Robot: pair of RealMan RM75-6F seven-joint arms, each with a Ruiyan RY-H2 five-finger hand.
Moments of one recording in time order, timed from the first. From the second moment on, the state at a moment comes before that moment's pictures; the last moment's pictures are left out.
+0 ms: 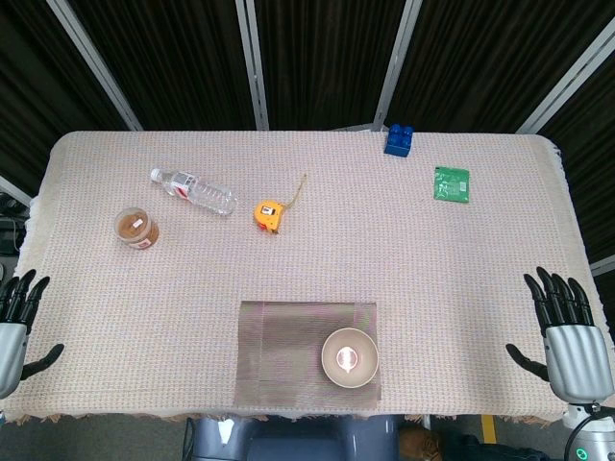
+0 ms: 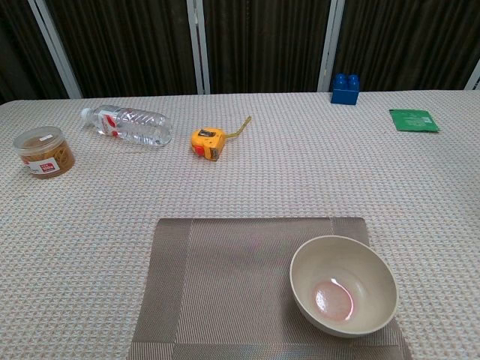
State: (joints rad) left arm -0.01 -1.06 -0.01 -1.79 1.55 1.56 0.30; right arm 0.02 -1.10 0.08 -1.78 -1.62 1.63 -0.20
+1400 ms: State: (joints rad) left arm -0.02 -1.09 -0.04 -1.81 1.48 1.55 0.35; right arm 0.40 -1.32 -0.08 -1.66 -1.90 0.98 -0.25
